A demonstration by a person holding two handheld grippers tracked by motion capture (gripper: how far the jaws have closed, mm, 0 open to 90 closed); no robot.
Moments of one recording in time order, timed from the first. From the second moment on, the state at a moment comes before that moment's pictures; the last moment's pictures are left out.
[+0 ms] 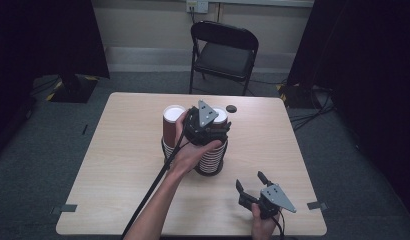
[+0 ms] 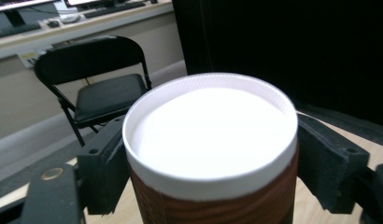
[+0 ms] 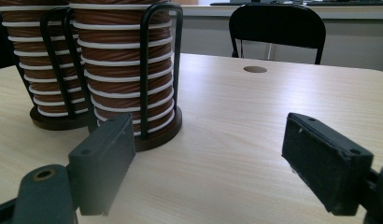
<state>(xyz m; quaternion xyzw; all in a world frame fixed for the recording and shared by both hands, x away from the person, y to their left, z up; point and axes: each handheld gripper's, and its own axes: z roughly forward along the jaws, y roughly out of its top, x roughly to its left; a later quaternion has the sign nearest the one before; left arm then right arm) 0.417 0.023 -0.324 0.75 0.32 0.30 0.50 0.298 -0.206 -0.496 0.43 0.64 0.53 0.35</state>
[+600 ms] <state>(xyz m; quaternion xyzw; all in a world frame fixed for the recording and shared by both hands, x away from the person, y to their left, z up) 0.418 0.027 -0.327 0.73 0.32 0.29 0.53 0.298 -0.205 -0.496 0.43 0.64 0.53 0.36</state>
